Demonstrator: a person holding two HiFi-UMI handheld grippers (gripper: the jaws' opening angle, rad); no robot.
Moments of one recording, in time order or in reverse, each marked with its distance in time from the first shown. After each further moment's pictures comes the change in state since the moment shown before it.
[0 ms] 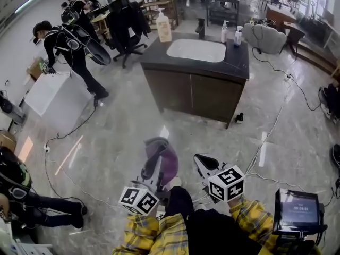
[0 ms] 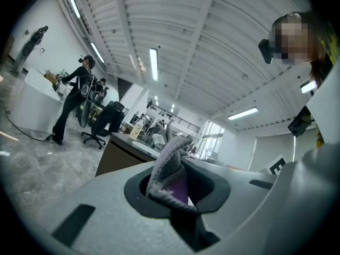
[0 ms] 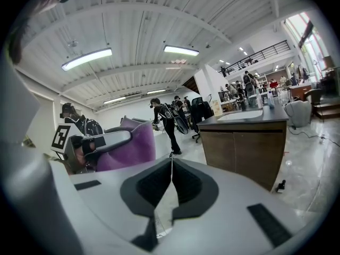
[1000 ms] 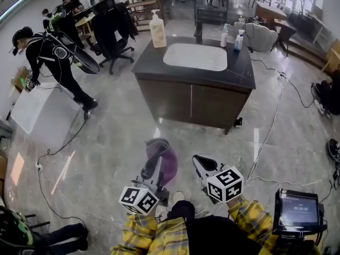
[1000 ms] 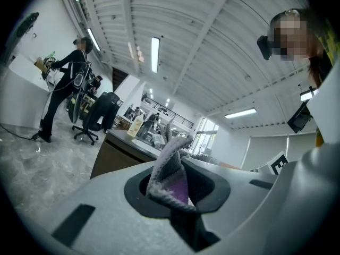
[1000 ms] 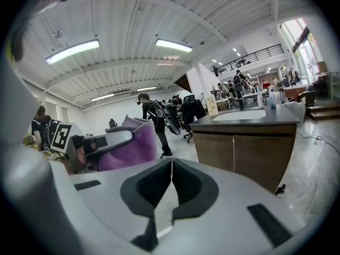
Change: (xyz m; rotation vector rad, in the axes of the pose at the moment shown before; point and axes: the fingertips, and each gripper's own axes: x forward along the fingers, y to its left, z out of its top) left arm 0.108 0.135 0.036 -0.028 0.066 -0.096; right arm 0.149 -0.042 0.045 0.015 0.020 -0.109
